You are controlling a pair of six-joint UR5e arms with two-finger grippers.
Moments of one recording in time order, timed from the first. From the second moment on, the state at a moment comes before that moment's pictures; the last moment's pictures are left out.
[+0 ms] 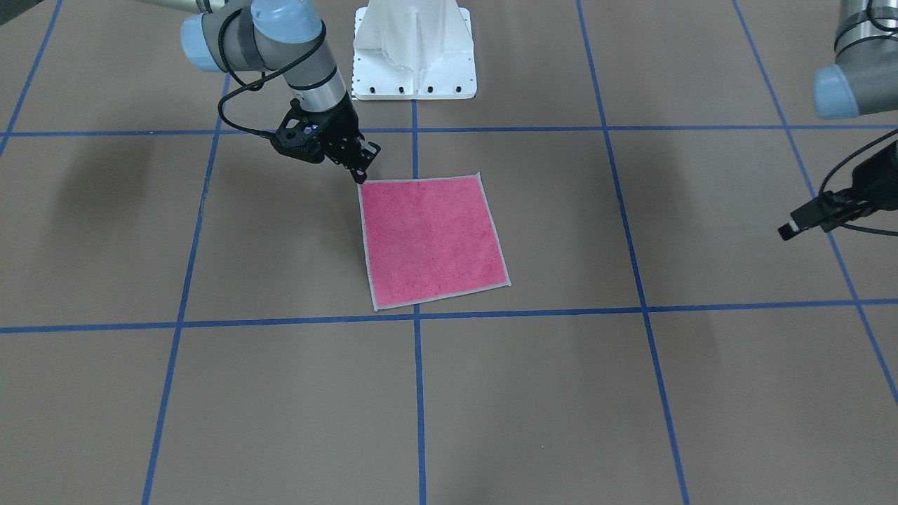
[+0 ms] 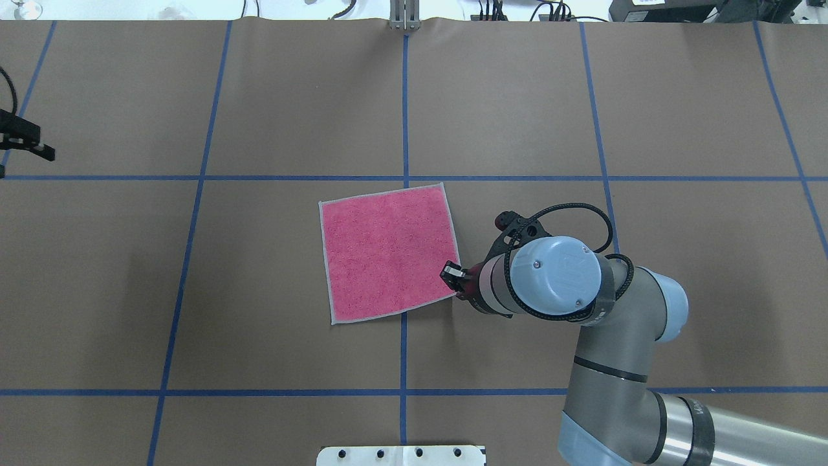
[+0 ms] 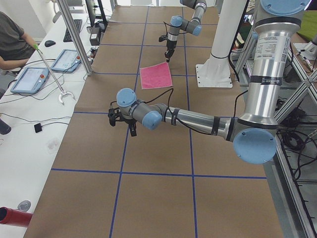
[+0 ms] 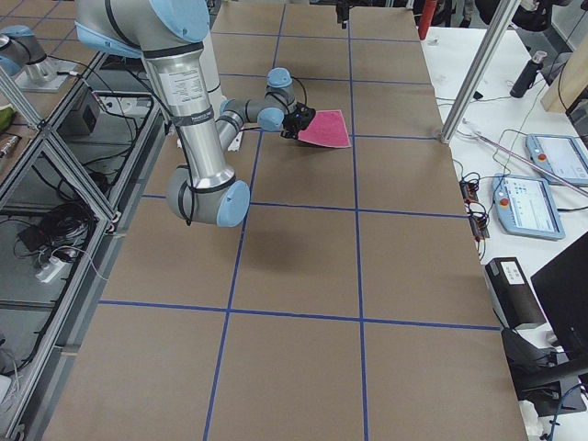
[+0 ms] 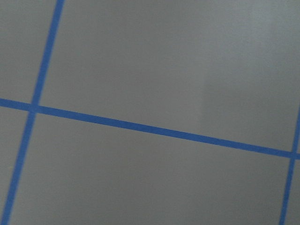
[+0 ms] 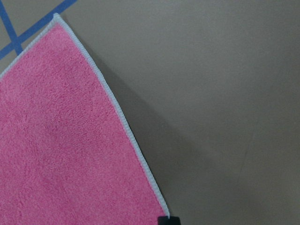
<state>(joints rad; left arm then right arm) -1.20 -1.68 -1.67 -1.95 -2.44 -0.93 0.37 -1.15 1.87 -1.31 1.71 1.86</state>
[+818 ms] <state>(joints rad) -0.68 -1.91 -1.83 -1.96 -2.07 -1.74 0.31 -1.19 1.92 -1.31 1.68 1.96</state>
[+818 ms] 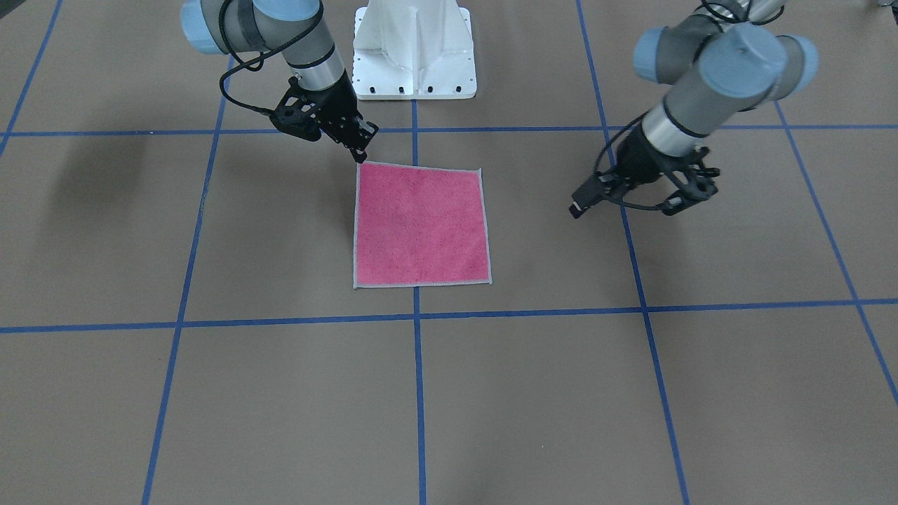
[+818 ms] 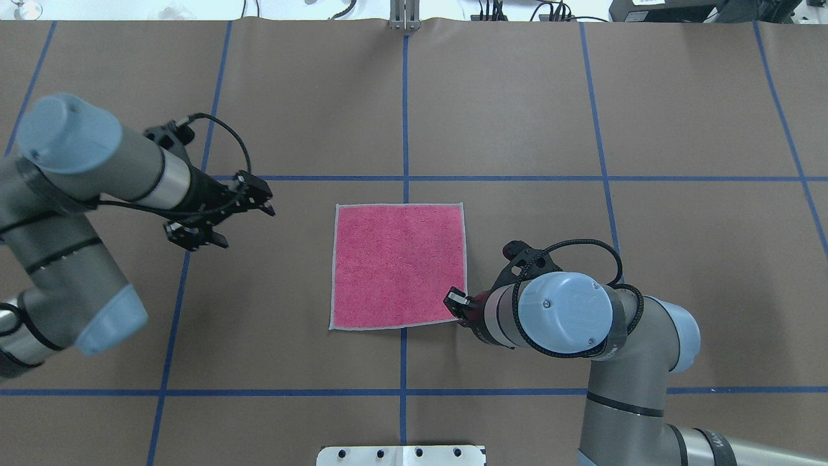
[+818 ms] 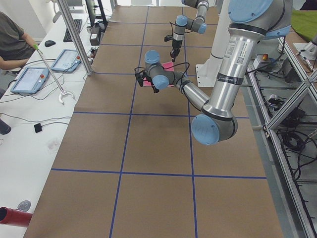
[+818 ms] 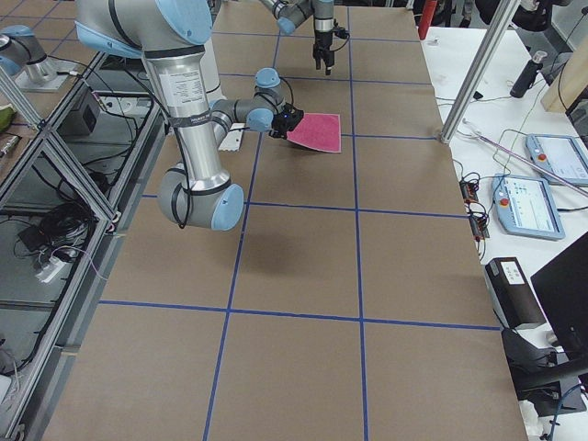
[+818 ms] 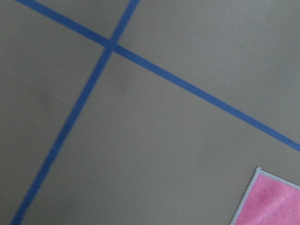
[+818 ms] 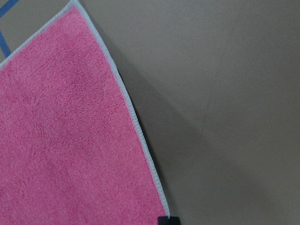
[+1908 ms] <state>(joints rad) -0.33 -1.94 -1.85 -1.95 -1.75 -1.96 0.30 -1.22 1.93 -1.31 1.68 1.96</state>
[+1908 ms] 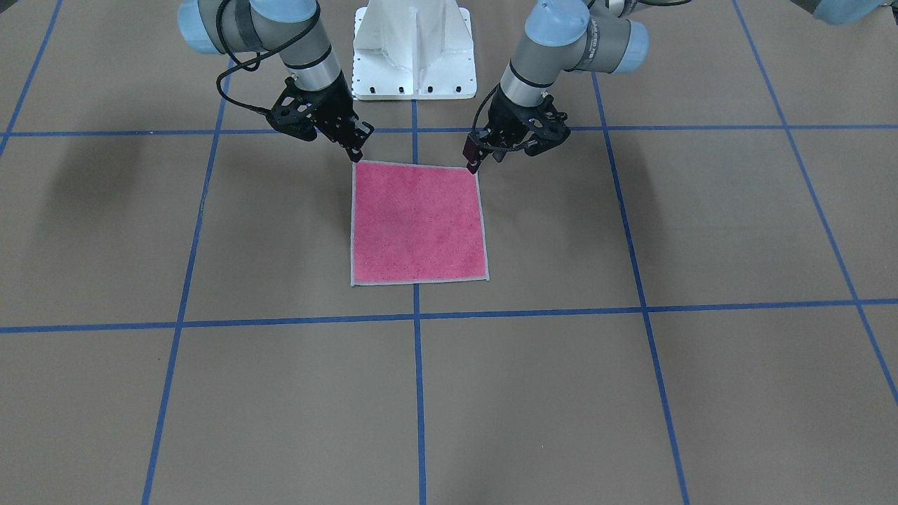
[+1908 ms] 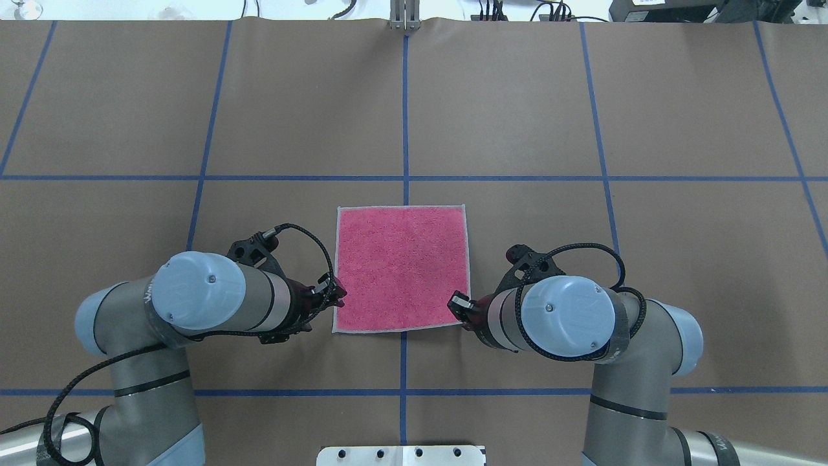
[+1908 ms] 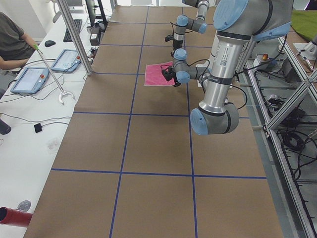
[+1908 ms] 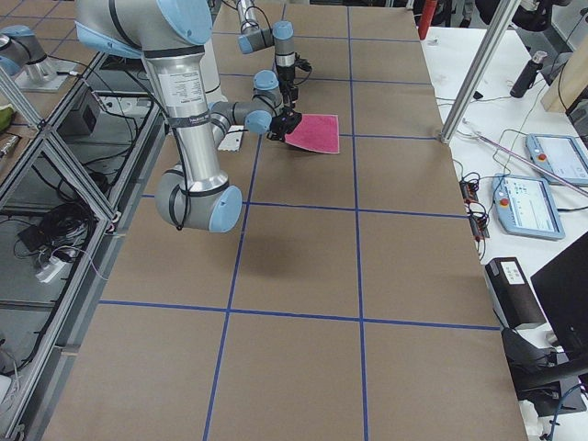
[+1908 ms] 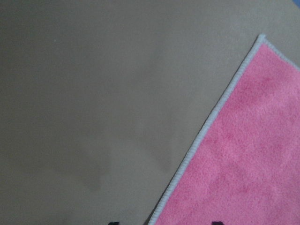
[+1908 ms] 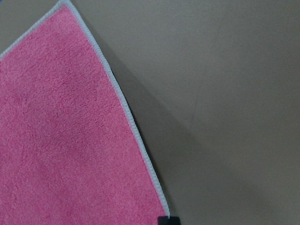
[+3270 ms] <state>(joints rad) -0.30 -1.98 -1.80 -1.95 -1.72 -1.96 0.28 -1.23 1.94 -1.31 1.69 1.96</state>
